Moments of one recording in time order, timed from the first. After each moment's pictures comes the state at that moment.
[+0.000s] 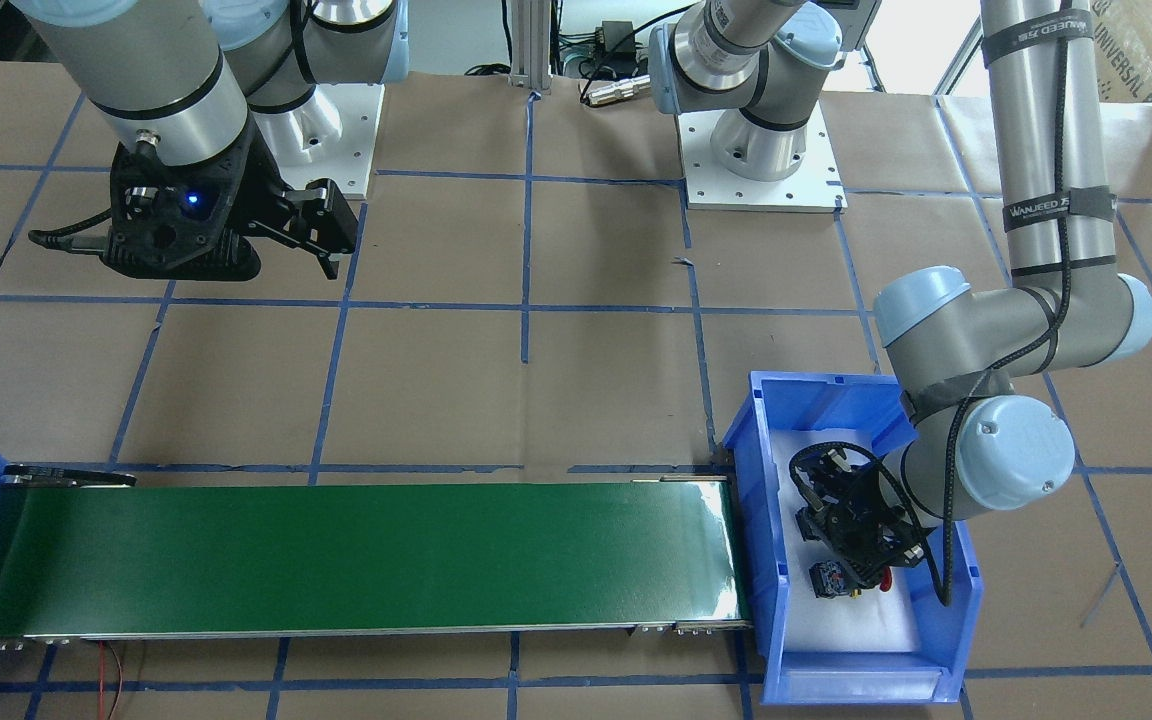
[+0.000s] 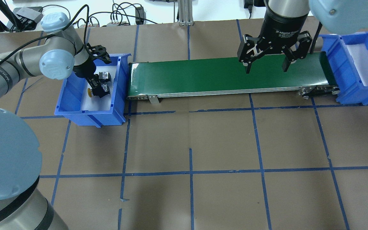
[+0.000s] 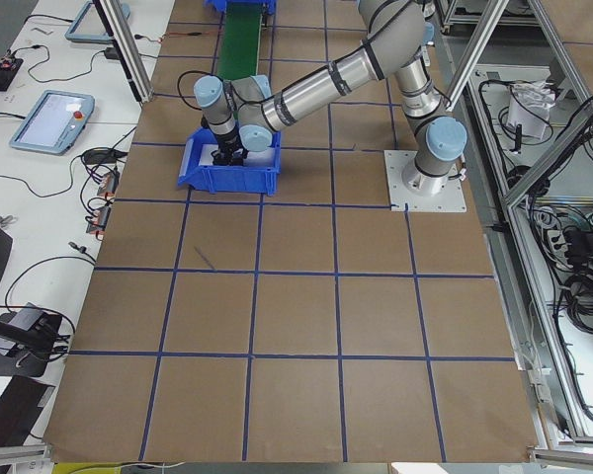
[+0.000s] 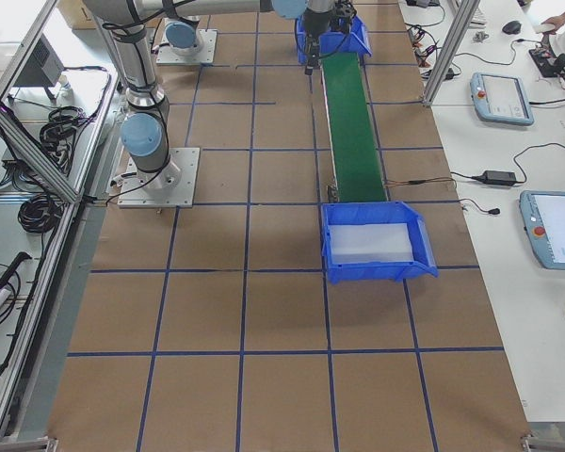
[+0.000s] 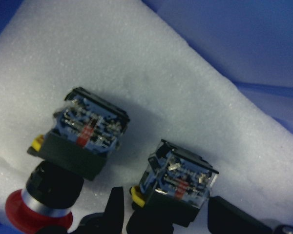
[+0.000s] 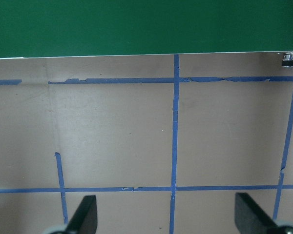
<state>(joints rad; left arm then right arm) -1.39 -2.12 -1.56 -1.17 1.57 1.11 1.65 -1.46 1.43 -1.45 -1.57 0.08</state>
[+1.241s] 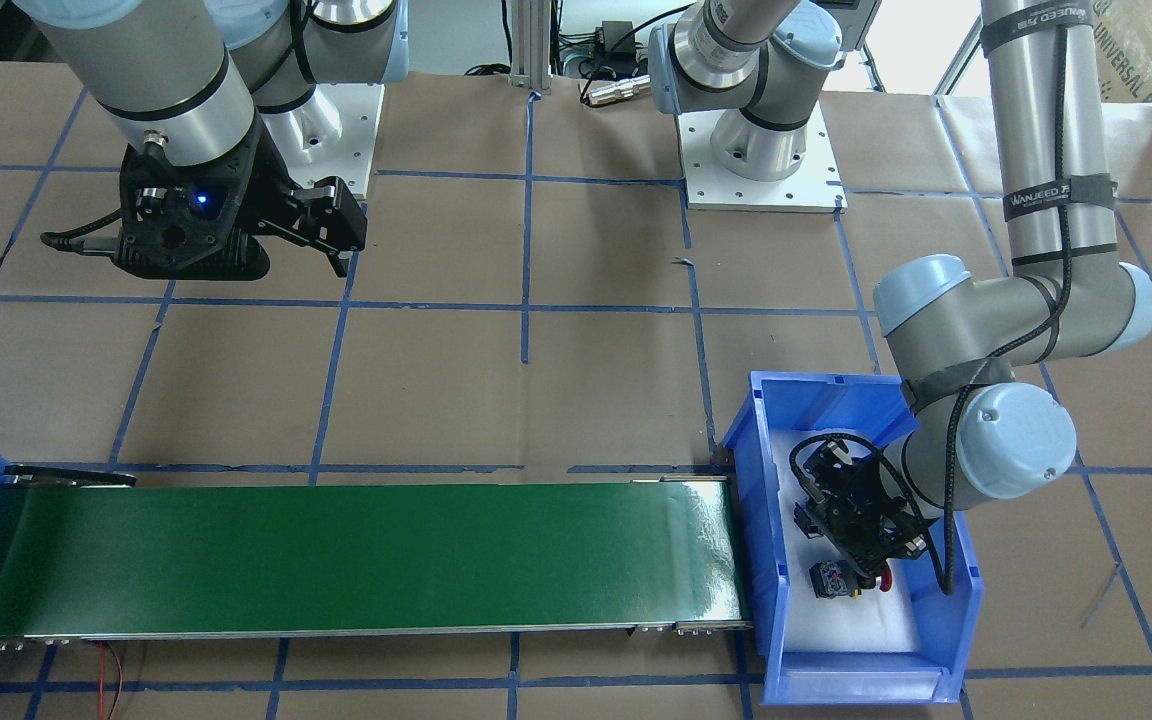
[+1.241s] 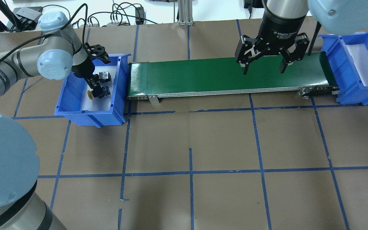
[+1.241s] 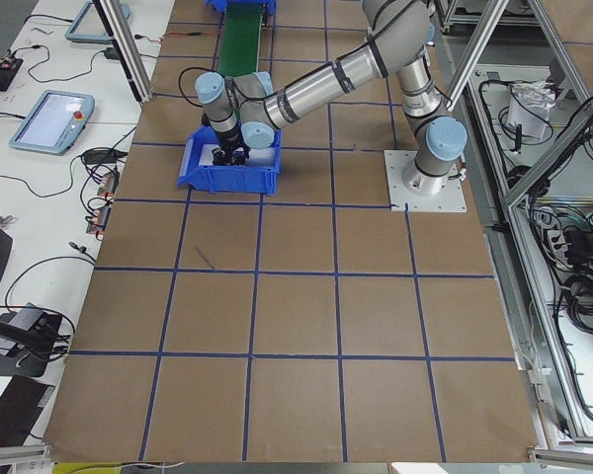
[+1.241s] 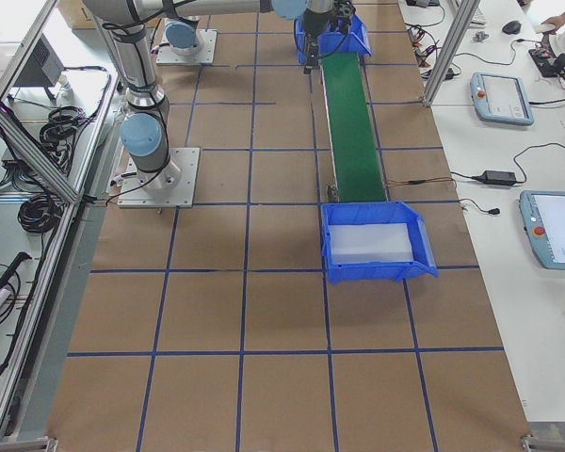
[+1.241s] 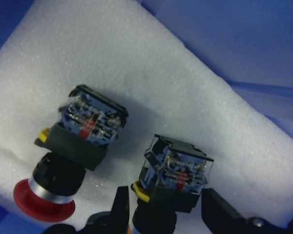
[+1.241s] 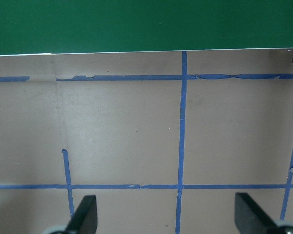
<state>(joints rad) -1.39 -2.10 -1.58 -1.18 1.58 1.10 1.65 -1.46 1.43 -1.45 -1.54 0.07</state>
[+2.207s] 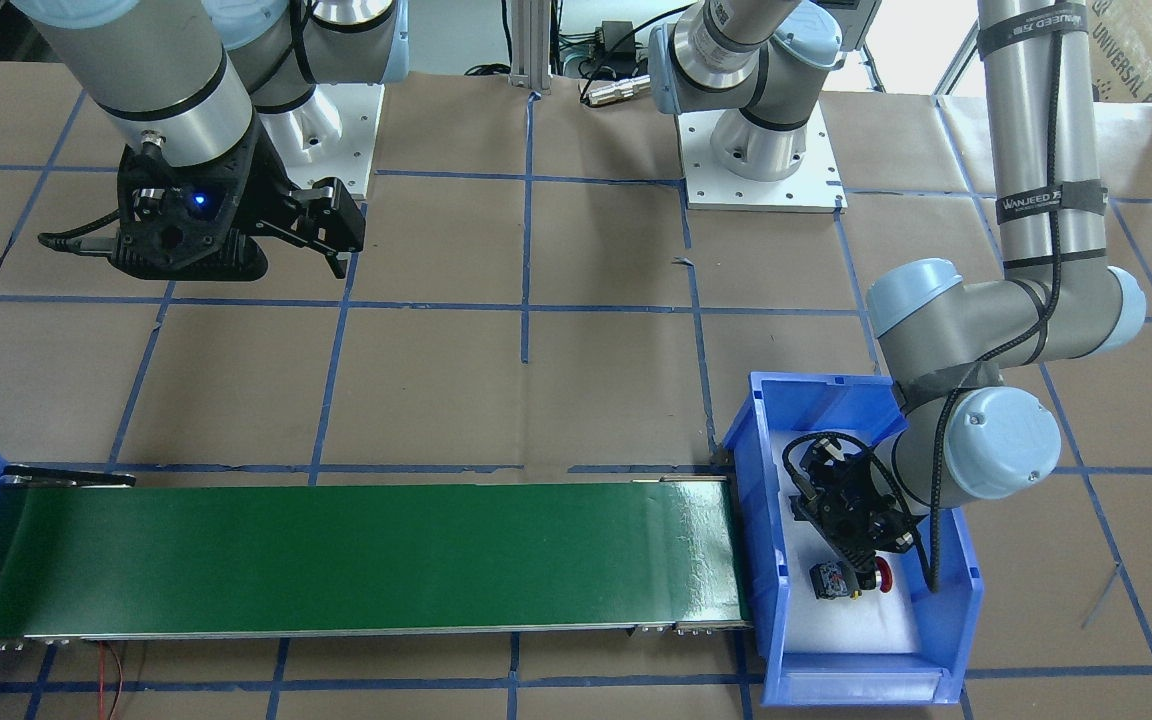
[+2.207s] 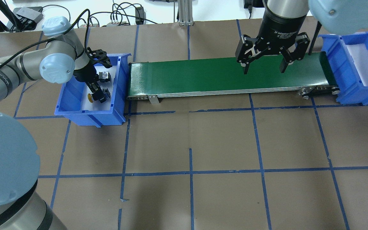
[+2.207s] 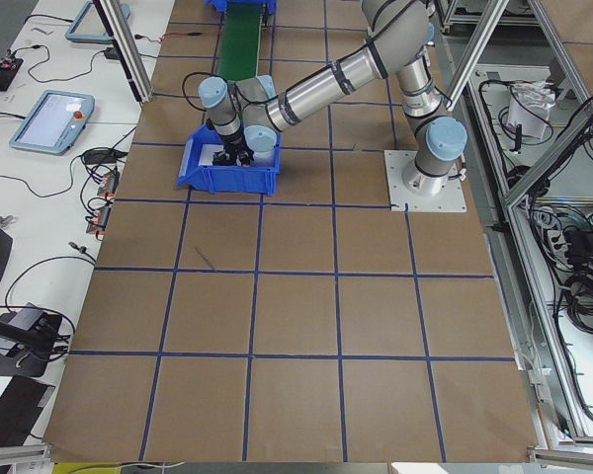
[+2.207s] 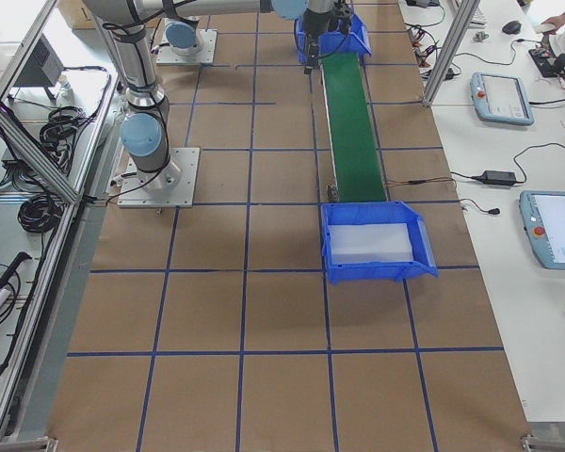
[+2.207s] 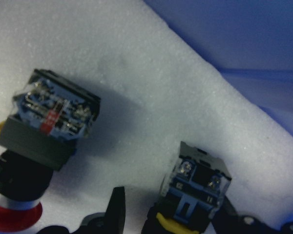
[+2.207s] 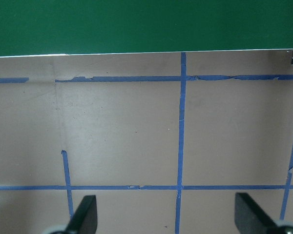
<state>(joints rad) -1.39 -2.10 -1.60 -1.17 1.57 1.10 1.65 -1.46 1.43 -1.45 -1.54 0.07</state>
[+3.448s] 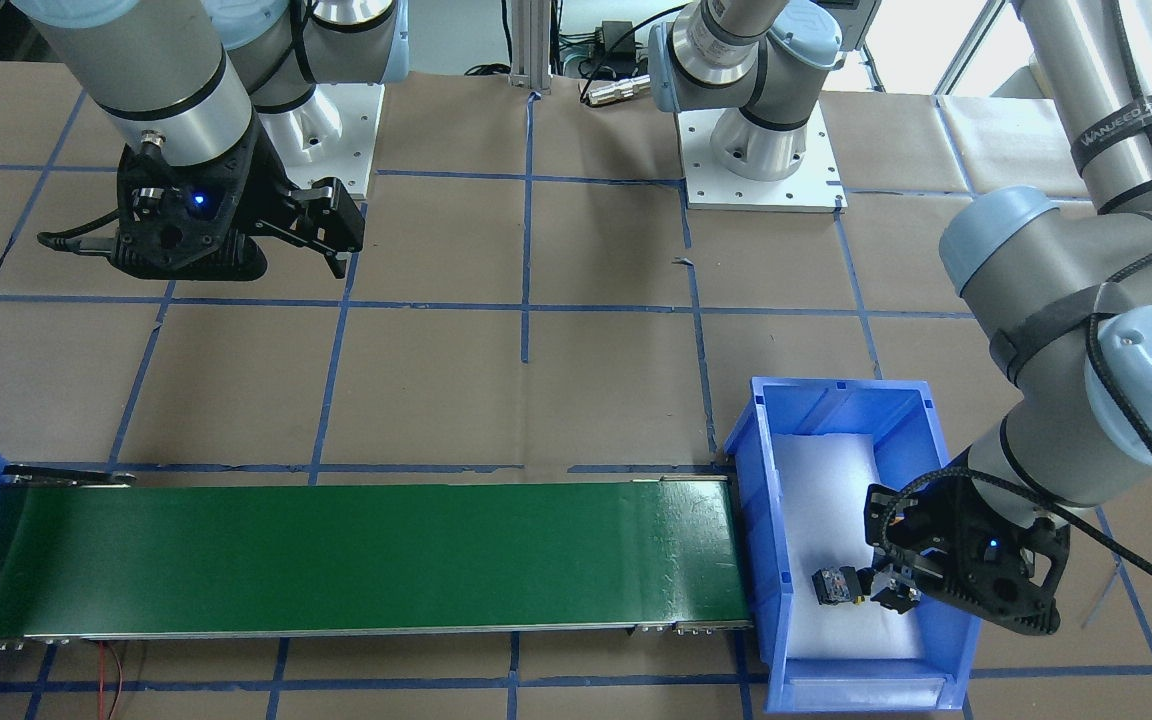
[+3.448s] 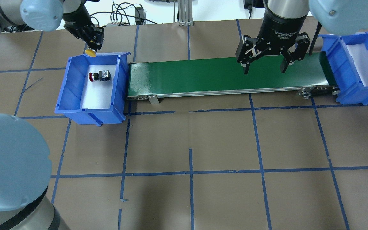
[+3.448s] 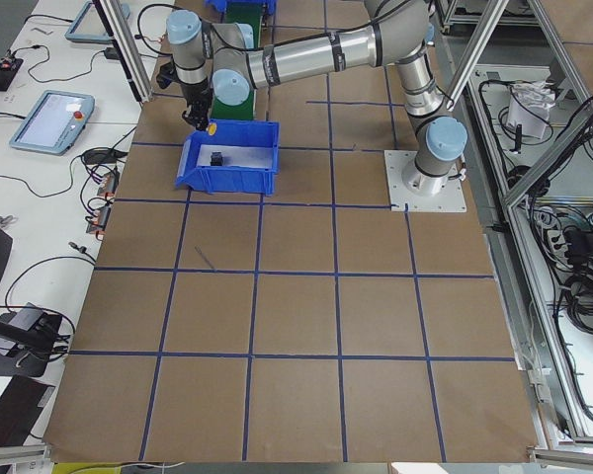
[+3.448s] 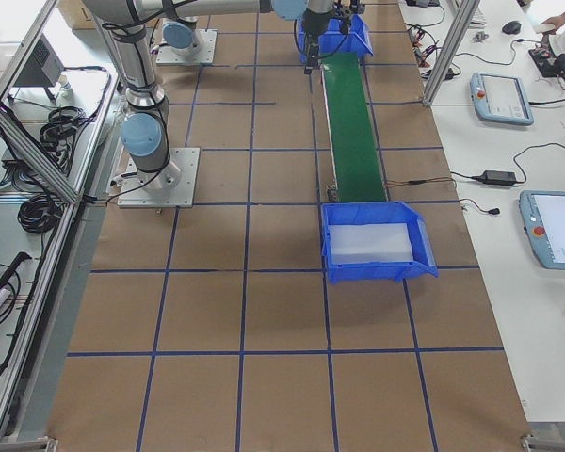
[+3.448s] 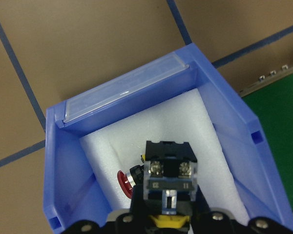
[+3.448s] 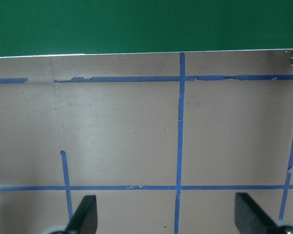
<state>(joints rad) -1.50 -2.15 -1.16 -1.35 1.60 0.33 1.65 -1.46 1.43 -1.45 -1.55 0.07</state>
